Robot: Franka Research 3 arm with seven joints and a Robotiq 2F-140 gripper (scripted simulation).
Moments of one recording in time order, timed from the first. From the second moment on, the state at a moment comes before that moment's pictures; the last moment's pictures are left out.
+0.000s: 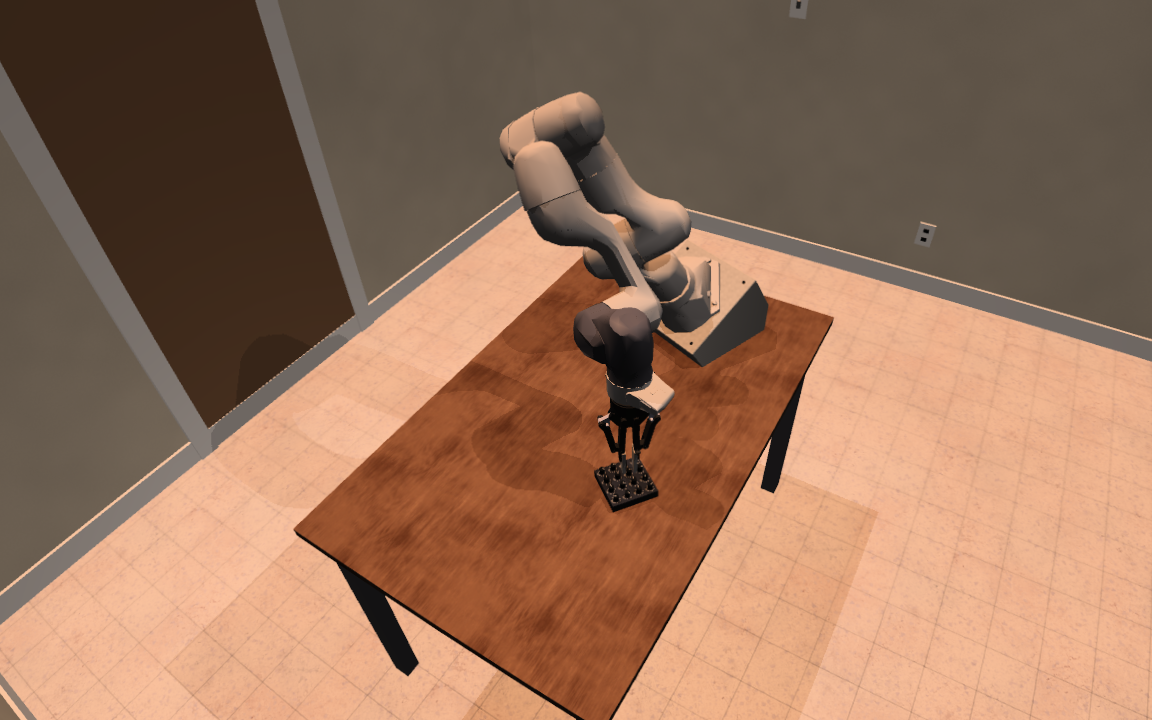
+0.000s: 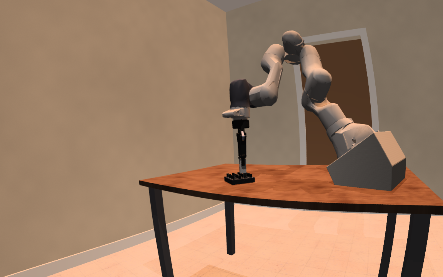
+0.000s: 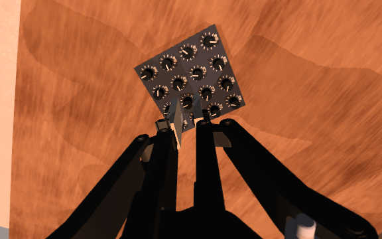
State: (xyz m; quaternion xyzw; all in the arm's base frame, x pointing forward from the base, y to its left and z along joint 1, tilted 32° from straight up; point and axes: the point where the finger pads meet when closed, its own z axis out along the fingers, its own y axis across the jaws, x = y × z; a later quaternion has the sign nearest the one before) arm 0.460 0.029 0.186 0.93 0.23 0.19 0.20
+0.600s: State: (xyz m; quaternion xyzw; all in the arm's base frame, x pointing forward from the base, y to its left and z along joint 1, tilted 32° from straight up) arm 0.464 0.025 0.177 0.93 0.23 0.19 0.20
